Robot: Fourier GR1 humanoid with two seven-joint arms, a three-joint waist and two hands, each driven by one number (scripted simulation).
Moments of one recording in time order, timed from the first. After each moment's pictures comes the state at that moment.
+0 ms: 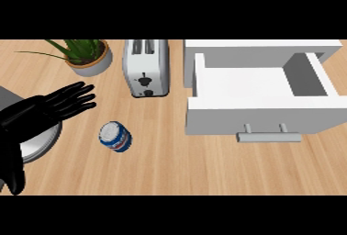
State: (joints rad) left arm -0.27 0.55 0.00 -1.43 0.96 -0.80 0.42; right arm 0.42 -0.12 -0.50 -2.12 -0.37 0.34 0.05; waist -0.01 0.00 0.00
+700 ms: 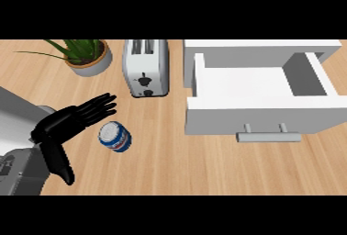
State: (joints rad) left arm -0.27 0.35 0.04 -1.27 0.51 -0.85 0.21; right arm 0.43 -0.11 -0.59 -2.17 -0.44 0.41 0.11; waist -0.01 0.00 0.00
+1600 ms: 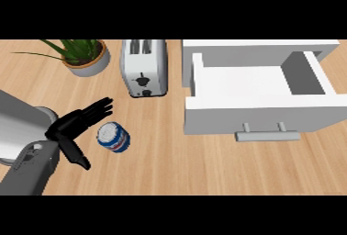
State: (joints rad) left arm -0.44 0.35 0.07 -0.69 0.00 -0.81 -0.34; right arm 0.42 -0.08 -0.67 -2.17 -0.48 0.48 0.14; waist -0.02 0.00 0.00
